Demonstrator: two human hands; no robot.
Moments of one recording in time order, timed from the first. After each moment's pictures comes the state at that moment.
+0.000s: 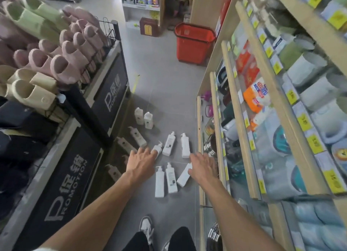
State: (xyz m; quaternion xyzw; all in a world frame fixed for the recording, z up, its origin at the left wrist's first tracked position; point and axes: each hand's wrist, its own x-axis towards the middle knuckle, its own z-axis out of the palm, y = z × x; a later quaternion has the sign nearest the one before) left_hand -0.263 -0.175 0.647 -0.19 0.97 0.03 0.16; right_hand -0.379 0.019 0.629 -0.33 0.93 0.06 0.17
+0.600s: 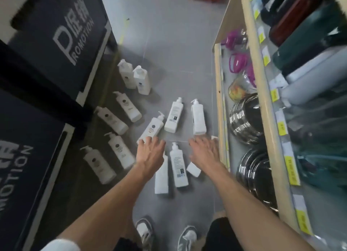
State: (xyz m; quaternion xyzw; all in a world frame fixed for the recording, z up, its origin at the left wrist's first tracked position) left_hand -0.391 -0.209 0.186 -0.18 0.96 0.00 0.20; right_hand -0.503 -0.046 0.191 -0.38 0.90 0.07 0.19
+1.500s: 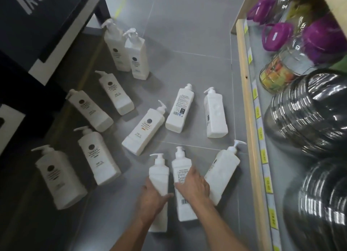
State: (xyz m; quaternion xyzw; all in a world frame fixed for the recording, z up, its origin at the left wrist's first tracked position) left_hand -0.351 -0.172 -0.177 -0.50 0.75 0.38 0.21; right_hand -0.473 -0.078 -0.155 -0.14 0.93 -0.06 0.34
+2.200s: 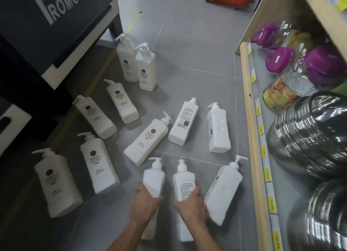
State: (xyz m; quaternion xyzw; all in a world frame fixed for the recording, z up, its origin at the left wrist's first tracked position) left_hand -0.360 -0.197 -0.184 -0.56 0.72 0.38 0.15; right_hand -0.451 -0.074 -0.175 -0.02 0.93 -0.11 0.34
